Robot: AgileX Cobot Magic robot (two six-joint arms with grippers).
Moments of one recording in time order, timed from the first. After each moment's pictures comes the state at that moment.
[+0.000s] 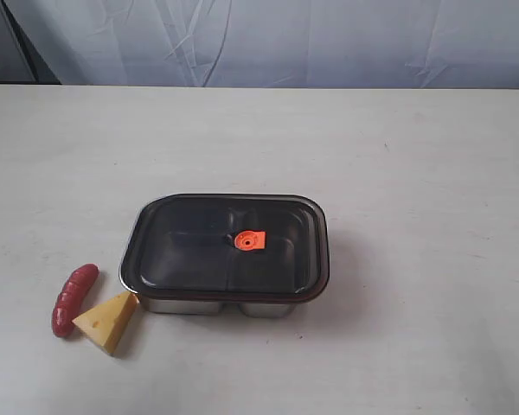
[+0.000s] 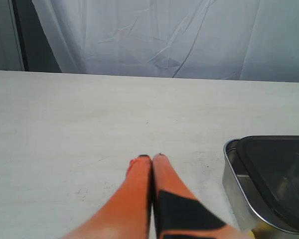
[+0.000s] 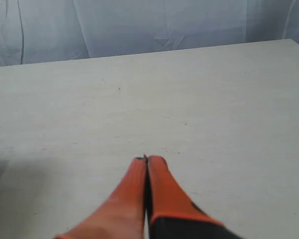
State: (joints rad) left arm 0.02 0.01 0.00 -0.14 0.25 0.01; right arm -0.01 0.01 0.00 0.06 0.38 0.05
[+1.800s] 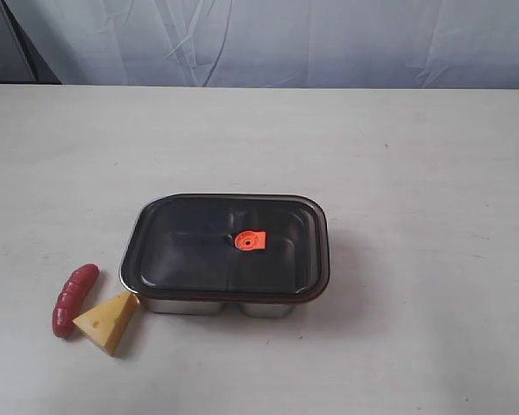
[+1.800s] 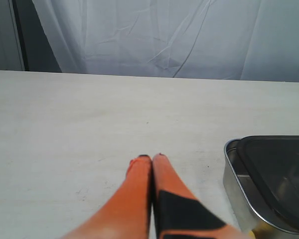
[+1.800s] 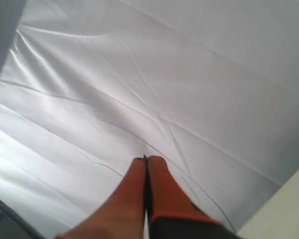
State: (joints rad) left arm 0.02 0.01 0.00 -0.14 0.25 0.01; right arm 0.01 0.16 -0.25 -0.28 -0.07 1.35
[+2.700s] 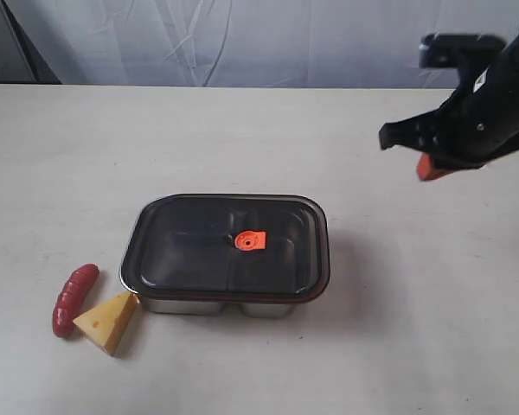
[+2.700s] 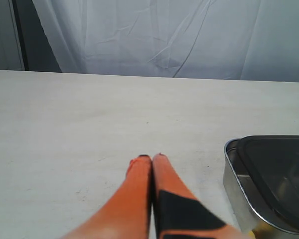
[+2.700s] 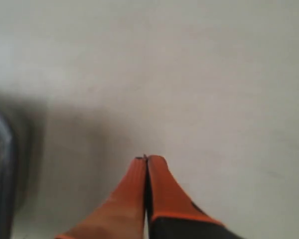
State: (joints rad) left arm 0.02 0.01 0.00 -0.14 0.25 0.01; right arm 0.23 1.61 -1.07 0.13 0.77 0.03
